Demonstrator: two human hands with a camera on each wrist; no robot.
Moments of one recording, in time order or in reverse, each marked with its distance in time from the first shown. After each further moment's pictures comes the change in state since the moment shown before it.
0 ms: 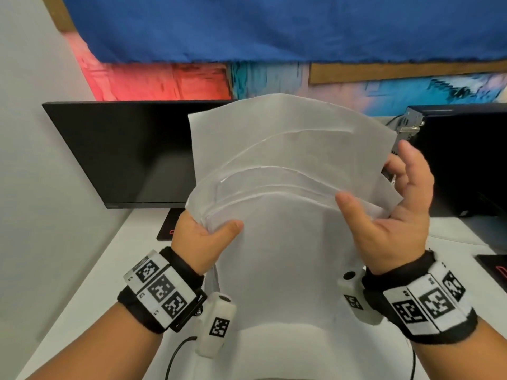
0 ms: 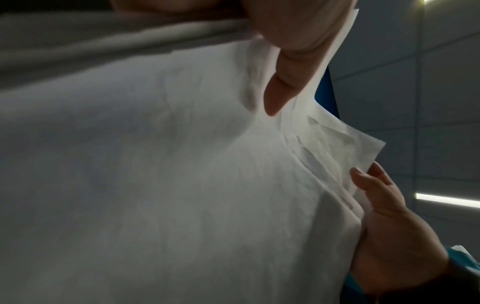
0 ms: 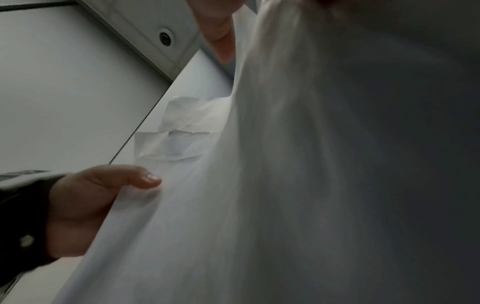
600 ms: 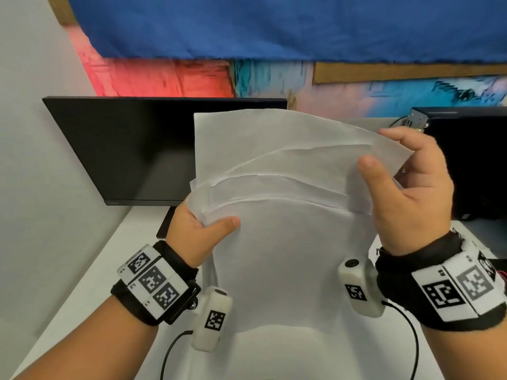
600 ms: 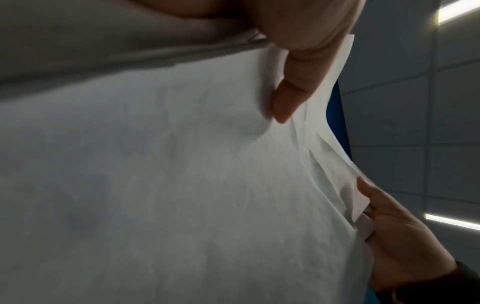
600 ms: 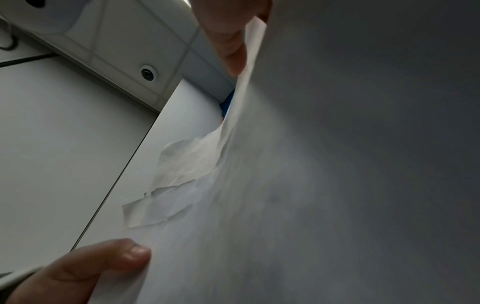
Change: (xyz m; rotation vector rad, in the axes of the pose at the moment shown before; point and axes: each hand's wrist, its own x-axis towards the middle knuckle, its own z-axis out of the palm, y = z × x) left_hand 0.009 -0.011 -0.011 -0.070 -0.014 -0.065; right_hand 0.031 -0.004 -0.002 0.114 -0.031 0.148
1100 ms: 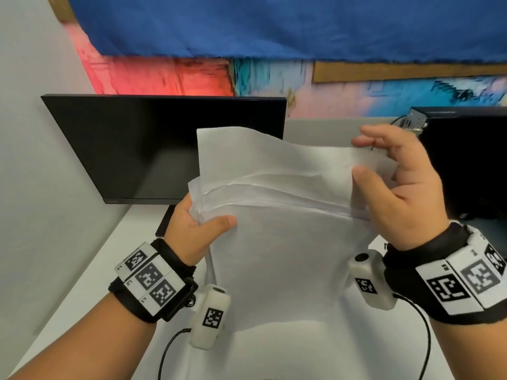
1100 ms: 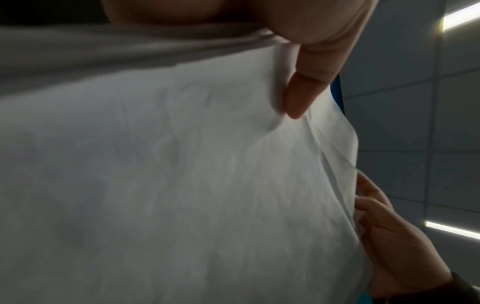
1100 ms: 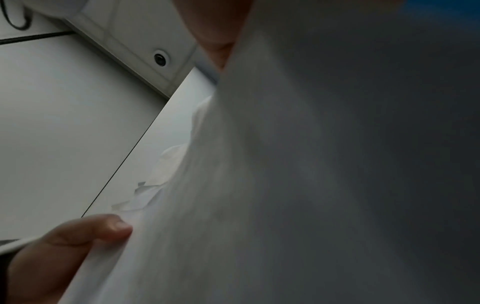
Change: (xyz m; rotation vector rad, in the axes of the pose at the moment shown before) left_hand 0.002 -0.005 -0.004 -0.100 -0.066 -0.022; right_hand 0.005 -0.002 -0.007 -0.206 -0.209 -0.079
